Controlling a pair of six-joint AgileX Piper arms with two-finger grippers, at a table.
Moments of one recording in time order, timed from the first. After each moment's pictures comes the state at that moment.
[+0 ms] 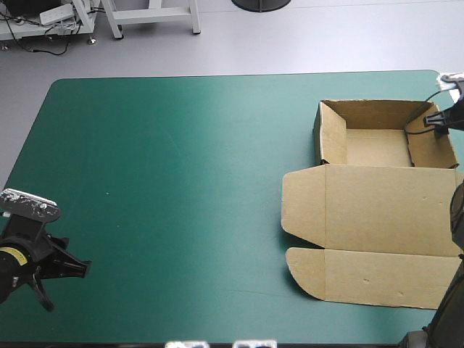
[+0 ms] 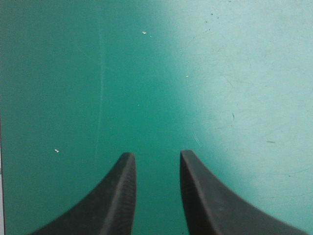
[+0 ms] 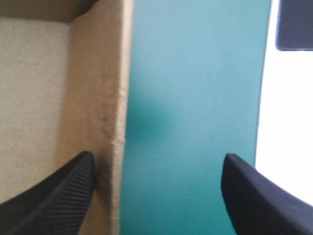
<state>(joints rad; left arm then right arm) -0.13 0.69 -0.97 0.14 1.25 0.13 -0.36 2.14 -2.14 -0.03 1.24 -0.36</state>
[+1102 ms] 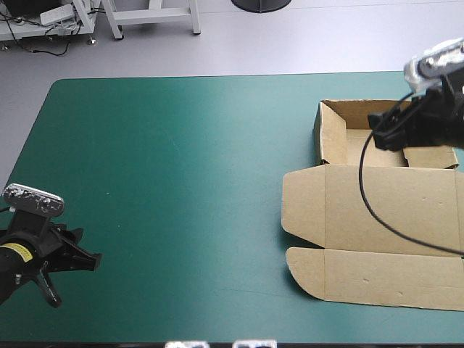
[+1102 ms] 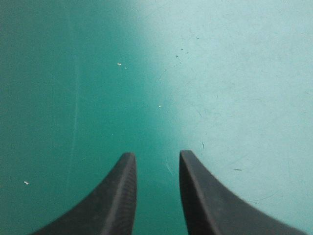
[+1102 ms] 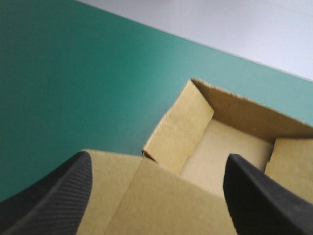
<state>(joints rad) -0.13 0.69 -0.97 0.04 1.17 0.13 -0.01 1.18 -1.72 0.32 1.25 -0.38</state>
